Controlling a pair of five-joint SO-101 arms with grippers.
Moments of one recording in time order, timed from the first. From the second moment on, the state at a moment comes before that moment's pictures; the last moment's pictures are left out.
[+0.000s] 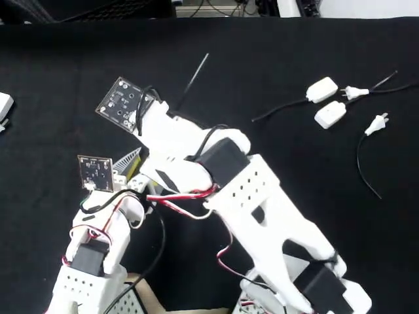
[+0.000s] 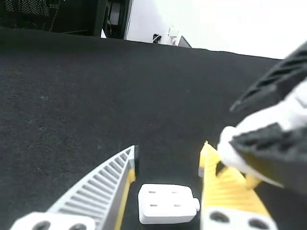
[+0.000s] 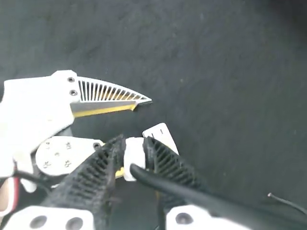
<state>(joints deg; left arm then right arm) 11.7 -100.8 96.7 28.6 14.3 -43.3 -20.4 5.3 79.9 14.9</state>
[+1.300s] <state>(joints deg) 11.9 -100.6 96.7 29.0 14.3 -42.8 -22.9 6.7 85.2 16.8</state>
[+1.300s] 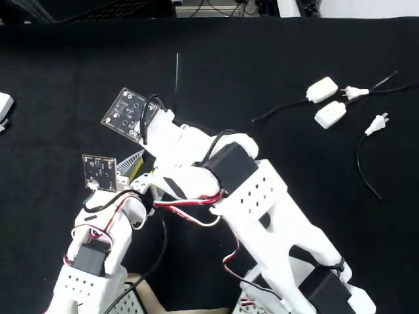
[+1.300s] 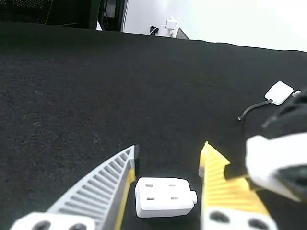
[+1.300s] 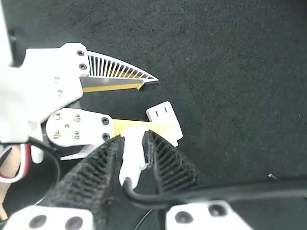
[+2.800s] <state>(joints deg) -8.9 -100.9 96.7 34.2 14.3 -28.2 -21.8 11.8 75.5 10.8</state>
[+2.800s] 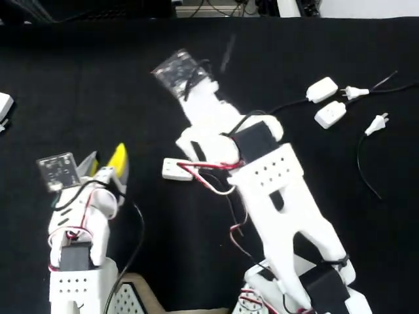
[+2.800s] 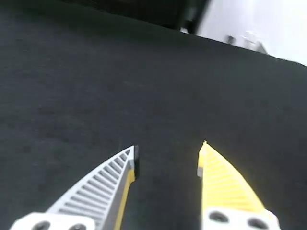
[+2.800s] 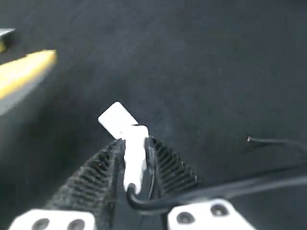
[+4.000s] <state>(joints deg) -15.3 -100.9 96.7 36.2 14.3 -32.2 2.5 15.4 63.7 -24.9</state>
